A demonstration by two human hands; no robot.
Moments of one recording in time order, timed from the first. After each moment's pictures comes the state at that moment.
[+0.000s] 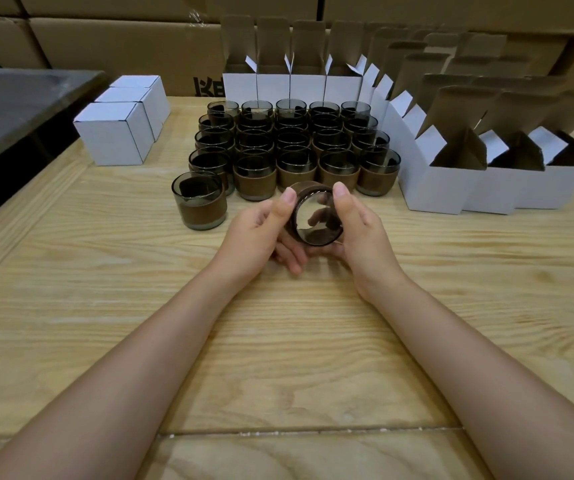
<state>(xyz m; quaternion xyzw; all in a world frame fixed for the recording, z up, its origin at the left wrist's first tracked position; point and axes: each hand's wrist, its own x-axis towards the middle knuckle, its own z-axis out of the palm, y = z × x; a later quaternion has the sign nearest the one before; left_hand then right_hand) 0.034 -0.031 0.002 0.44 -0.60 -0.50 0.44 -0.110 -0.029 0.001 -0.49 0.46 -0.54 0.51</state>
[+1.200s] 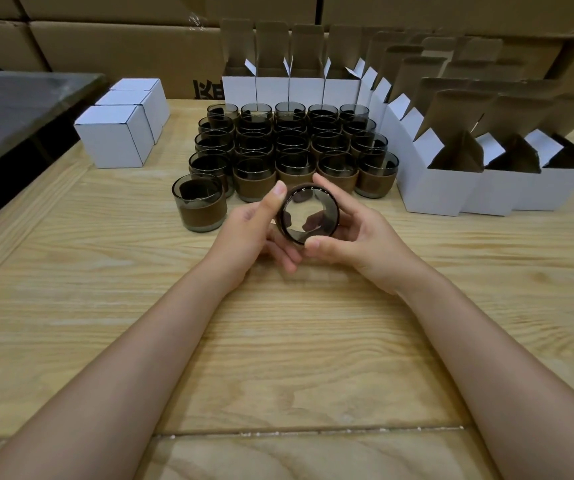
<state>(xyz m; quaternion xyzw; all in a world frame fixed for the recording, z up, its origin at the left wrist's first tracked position) 0.039 -0.032 0.011 0.43 -0.55 -0.55 0.46 -0.137 -0.028 0.010 -0.65 0.38 -0.42 0.50</state>
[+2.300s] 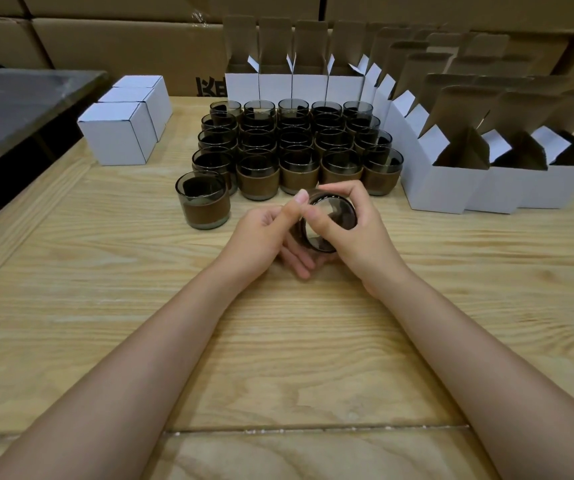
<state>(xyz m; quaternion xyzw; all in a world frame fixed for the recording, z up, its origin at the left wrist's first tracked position) 0.035 -0.033 0.004 0.46 -0.60 -0.53 0.38 -0.115 -0.026 0.005 -0.60 0.46 -0.51 0.41</state>
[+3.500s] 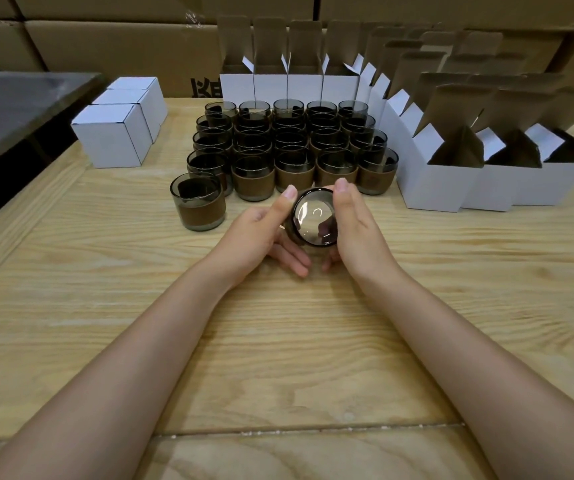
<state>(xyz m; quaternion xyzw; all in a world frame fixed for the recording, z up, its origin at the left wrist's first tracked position) 0.037 -0.035 0.008 0.44 -0.59 -0.56 0.38 -0.109 -0.028 0.004 -0.58 0.52 -0.49 0.40</state>
